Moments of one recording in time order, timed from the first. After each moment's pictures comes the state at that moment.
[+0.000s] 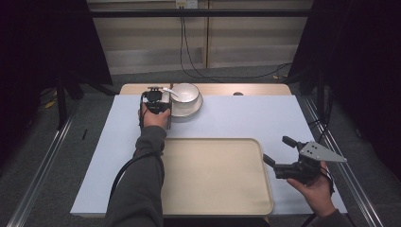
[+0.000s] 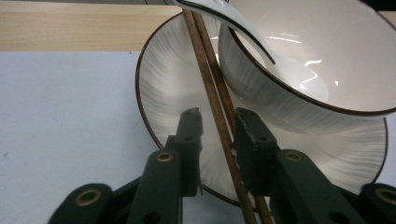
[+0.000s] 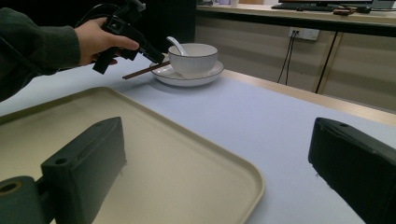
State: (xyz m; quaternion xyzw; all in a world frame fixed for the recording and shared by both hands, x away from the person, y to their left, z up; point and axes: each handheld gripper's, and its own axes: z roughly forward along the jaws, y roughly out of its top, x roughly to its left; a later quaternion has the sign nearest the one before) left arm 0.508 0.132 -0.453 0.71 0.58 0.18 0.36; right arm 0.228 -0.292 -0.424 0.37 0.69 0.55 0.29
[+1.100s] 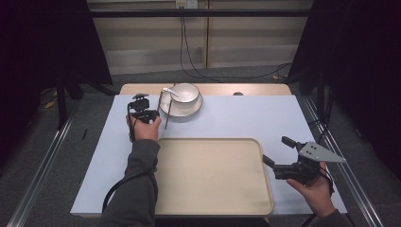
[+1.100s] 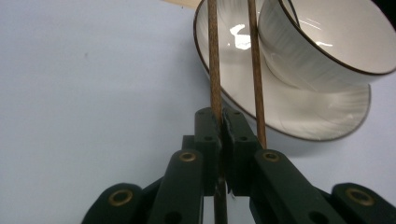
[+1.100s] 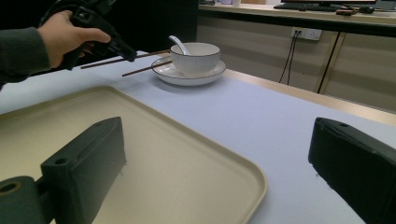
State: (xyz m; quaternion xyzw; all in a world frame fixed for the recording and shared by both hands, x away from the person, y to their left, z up) left arm 0.450 0.164 -0.435 0.64 0.66 0.15 0.35; right arm 0.228 -0.291 -0.425 0.37 0.69 0.55 0.29
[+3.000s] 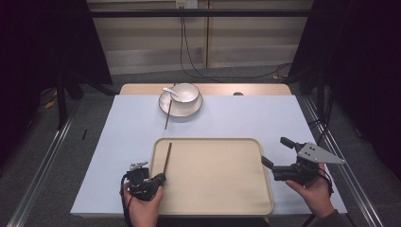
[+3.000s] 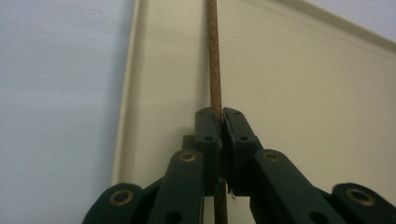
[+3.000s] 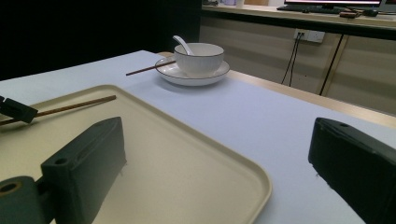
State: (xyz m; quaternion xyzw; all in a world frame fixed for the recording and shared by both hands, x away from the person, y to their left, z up) left arm 0.234 0.156 -0.466 0.64 0.66 0.08 0.38; right arm 0.225 -0.287 -0.425 0.36 0.70 0.55 0.29
